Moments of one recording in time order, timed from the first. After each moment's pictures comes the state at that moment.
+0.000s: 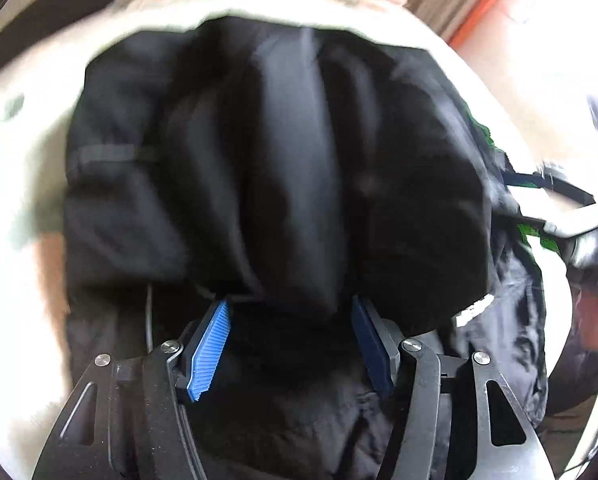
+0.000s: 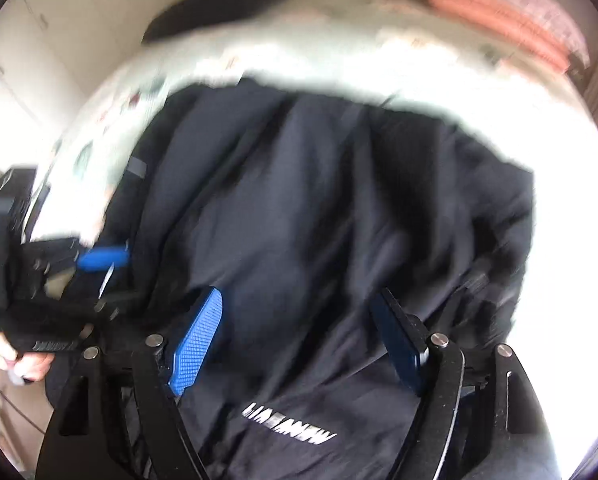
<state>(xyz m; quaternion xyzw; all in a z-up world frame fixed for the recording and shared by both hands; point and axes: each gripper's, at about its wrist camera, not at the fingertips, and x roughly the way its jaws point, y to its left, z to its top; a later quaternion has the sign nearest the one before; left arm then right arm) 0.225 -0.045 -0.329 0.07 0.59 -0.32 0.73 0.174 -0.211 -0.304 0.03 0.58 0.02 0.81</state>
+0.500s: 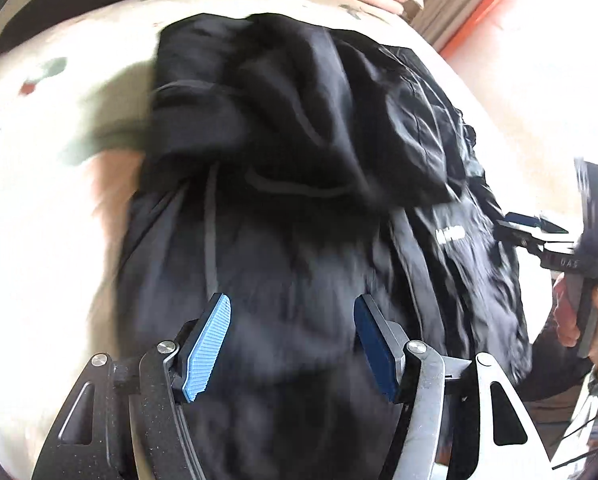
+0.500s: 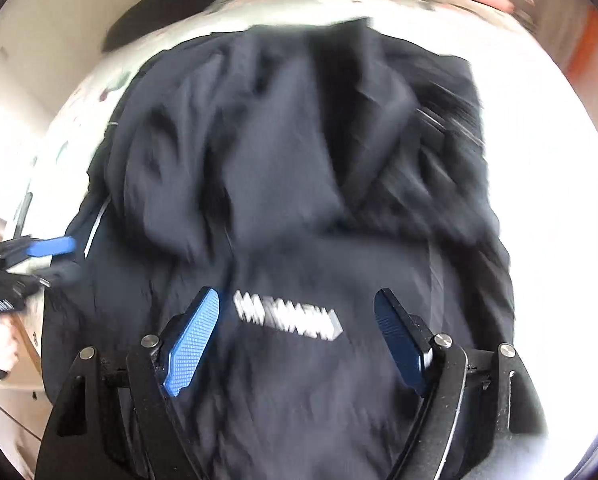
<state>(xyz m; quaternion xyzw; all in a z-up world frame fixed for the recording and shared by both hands) 0.159 0.072 -0.279 0.04 0.59 -0.33 0.73 0.044 -0.216 -0.279 0.11 0.57 -0.08 0.81</state>
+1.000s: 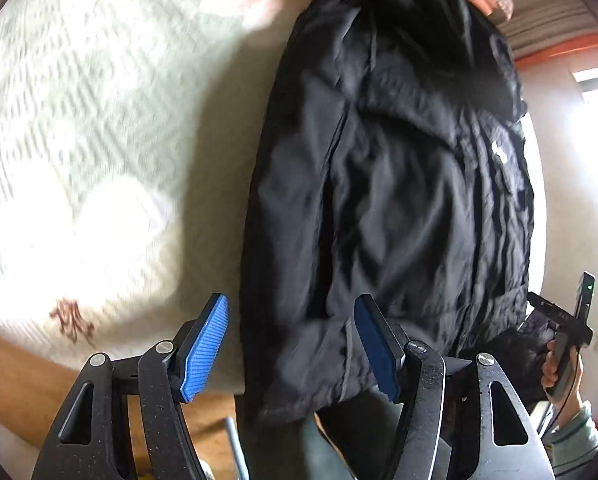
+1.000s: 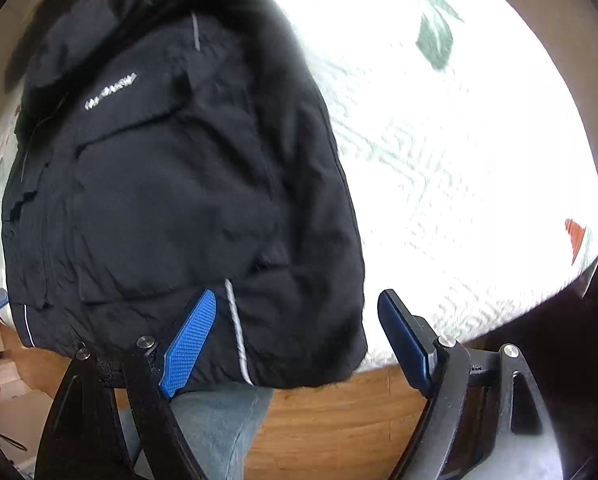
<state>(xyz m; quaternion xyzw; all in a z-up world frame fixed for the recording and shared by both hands) 0.078 0.204 -0.337 -0.04 0.71 -0.23 0.66 -0.189 -0.257 -0.313 0.24 0.64 -0.20 0.70</state>
